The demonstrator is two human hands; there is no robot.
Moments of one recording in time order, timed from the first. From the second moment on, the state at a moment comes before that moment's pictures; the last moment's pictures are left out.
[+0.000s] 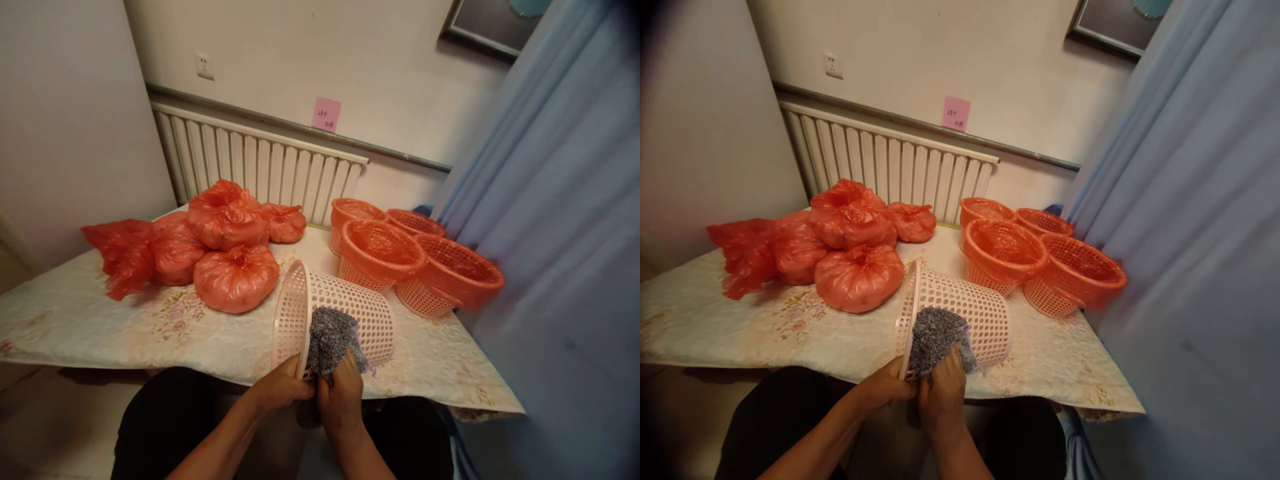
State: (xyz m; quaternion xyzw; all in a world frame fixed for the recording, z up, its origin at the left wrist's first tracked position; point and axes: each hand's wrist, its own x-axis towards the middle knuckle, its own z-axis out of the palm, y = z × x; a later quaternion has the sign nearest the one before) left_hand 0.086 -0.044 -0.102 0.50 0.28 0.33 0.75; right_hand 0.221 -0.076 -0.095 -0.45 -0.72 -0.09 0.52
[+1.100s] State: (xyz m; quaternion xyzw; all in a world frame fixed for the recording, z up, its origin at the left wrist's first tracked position) left_hand 0.089 -0.042 -0.082 0.52 0.17 0.31 0.78; right_hand 0.318 -0.029 -0.096 -0.64 -0.59 -0.11 0.48
